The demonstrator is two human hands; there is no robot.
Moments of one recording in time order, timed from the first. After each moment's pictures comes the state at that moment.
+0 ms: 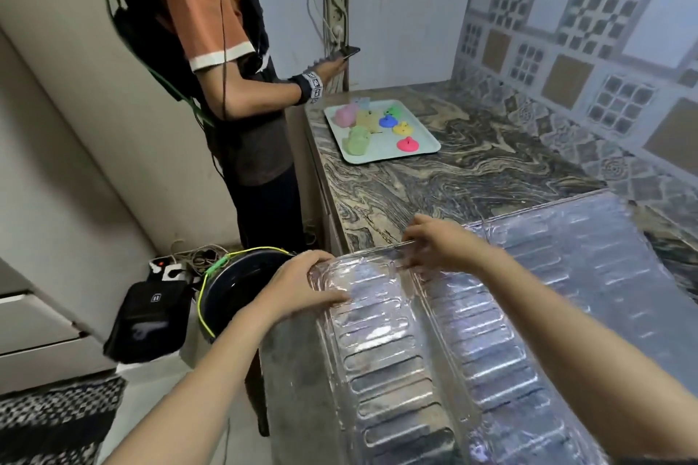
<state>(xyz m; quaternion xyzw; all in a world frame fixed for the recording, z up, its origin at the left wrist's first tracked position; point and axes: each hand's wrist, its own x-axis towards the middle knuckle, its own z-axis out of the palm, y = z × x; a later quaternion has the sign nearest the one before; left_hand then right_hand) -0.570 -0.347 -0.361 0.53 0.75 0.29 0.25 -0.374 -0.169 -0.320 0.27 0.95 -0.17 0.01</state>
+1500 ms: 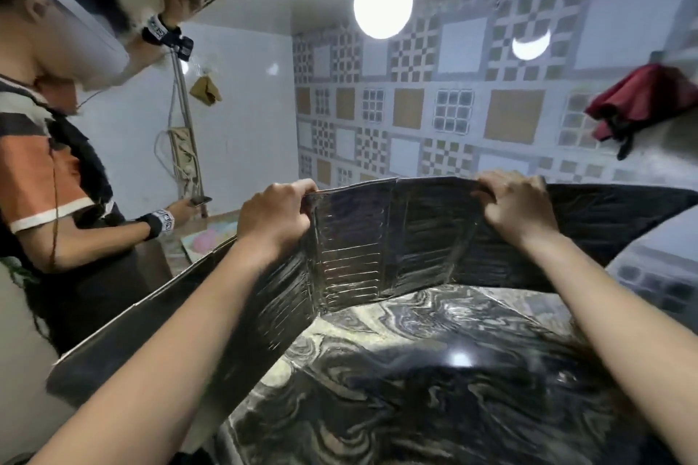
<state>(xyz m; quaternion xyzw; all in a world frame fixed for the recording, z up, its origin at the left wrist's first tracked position) -0.399 -0.254 -0.100 0.69 0.65 0.29 -0.13 -0.090 -0.187 -0.107 0.55 0.74 0.21 -0.33</state>
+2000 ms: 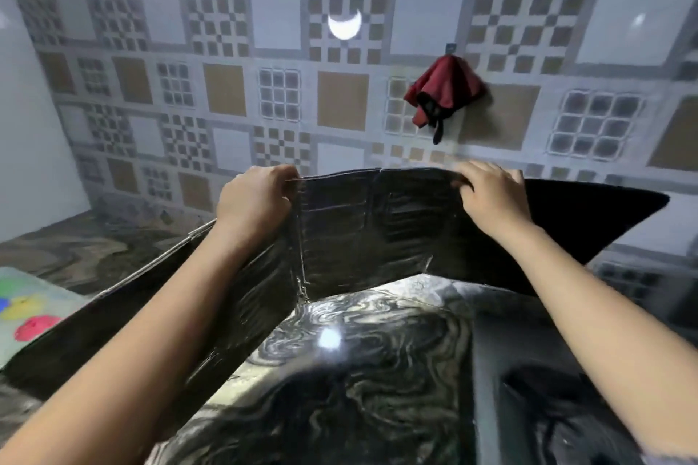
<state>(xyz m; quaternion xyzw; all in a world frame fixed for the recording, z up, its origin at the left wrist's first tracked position) -0.239 -0.127 -0.088 0.81 0.47 0.35 -0.04 0.062 -0.197 -0.100 0.74 0.57 0.26 -0.25</state>
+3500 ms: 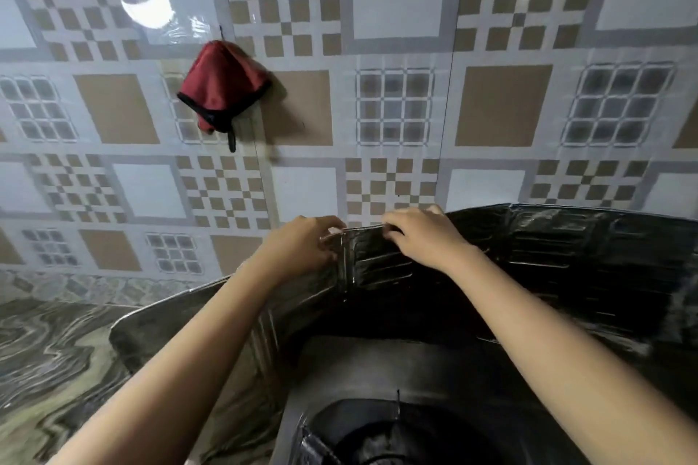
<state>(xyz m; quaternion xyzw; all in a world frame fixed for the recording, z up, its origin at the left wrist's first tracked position) 0.087 -0.174 -0.128 0.94 0.29 0.13 0.11 0.273 -0.275 -0.145 0.77 0.62 0.07 -0.14</state>
